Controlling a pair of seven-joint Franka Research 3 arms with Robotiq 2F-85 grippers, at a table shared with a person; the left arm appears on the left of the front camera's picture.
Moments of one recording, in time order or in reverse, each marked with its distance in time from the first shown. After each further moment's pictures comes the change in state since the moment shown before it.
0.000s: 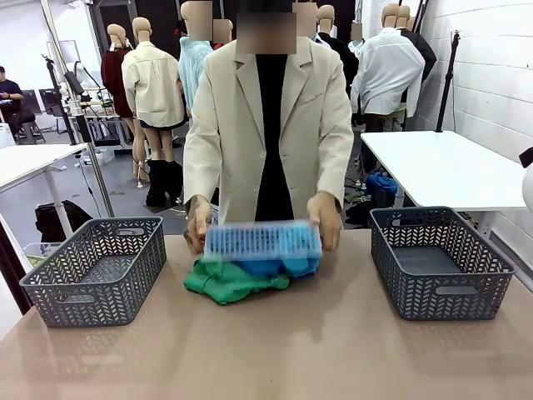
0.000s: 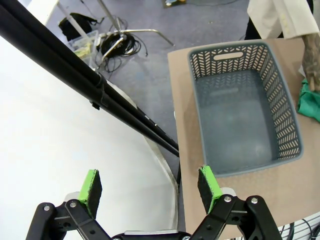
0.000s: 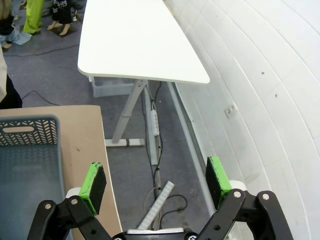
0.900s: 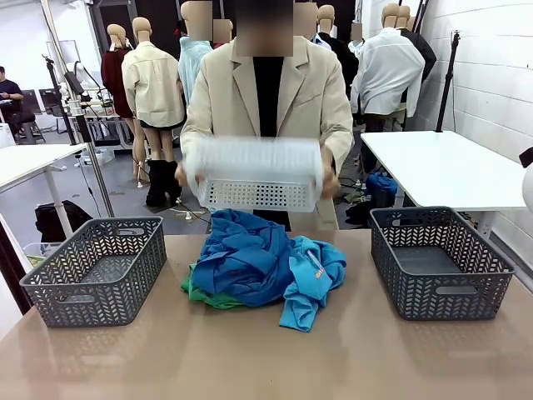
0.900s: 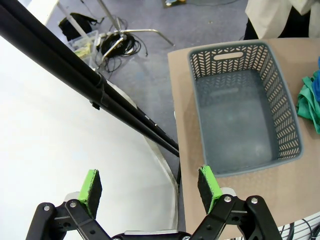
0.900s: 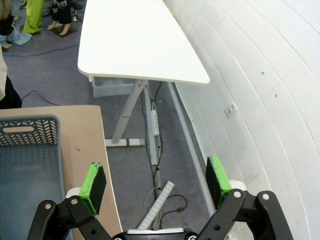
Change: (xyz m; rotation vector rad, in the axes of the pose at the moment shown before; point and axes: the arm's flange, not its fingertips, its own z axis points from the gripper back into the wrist) left arm 0.000 0.000 0.000 0.000 0.000 0.000; right arm 0.000 0.000 0.000 0.000 0.000 0.000
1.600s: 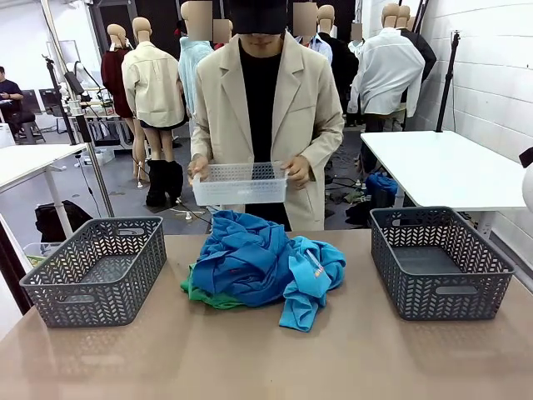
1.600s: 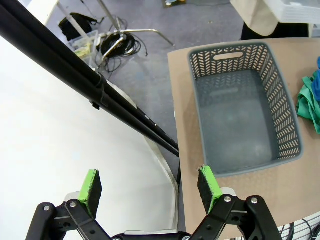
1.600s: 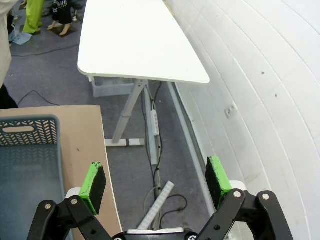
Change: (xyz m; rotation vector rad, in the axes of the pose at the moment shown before) left arm 0.000 0.000 0.000 0.000 0.000 0.000; right arm 0.000 0.000 0.000 0.000 0.000 0.000
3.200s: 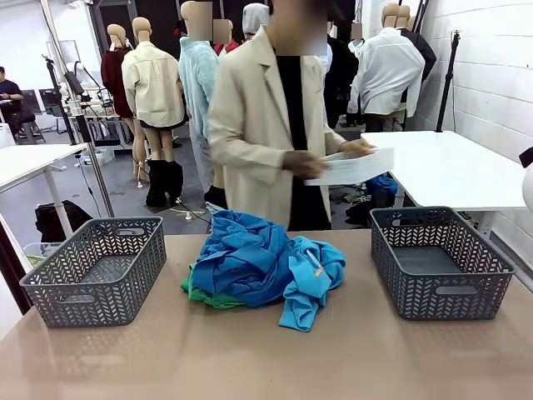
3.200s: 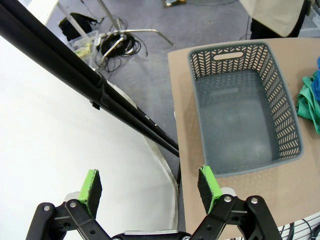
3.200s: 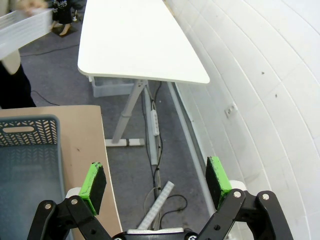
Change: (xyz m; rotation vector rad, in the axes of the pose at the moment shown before) left arm 0.000 0.000 0.000 0.000 0.000 0.000; right arm 0.000 0.000 0.000 0.000 0.000 0.000
